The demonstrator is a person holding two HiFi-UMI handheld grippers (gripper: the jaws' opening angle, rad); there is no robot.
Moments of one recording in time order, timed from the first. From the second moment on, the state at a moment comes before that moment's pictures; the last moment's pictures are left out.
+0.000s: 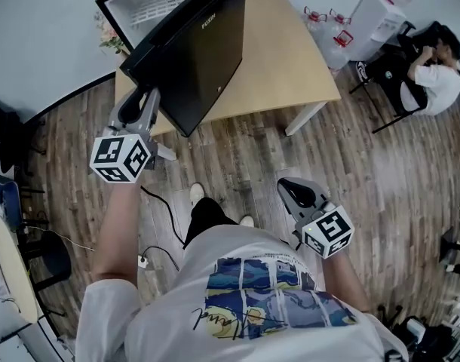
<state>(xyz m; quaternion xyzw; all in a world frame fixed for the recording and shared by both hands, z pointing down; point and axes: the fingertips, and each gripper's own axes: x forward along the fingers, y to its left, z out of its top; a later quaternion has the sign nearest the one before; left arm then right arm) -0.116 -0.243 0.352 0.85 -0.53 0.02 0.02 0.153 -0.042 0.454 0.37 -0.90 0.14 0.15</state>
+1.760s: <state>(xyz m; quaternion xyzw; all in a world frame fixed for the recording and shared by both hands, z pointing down) 0.128 -0.178 0.350 0.81 -0.59 0.03 0.04 0.206 0.031 0.455 0.41 -0.89 0.15 0.14</state>
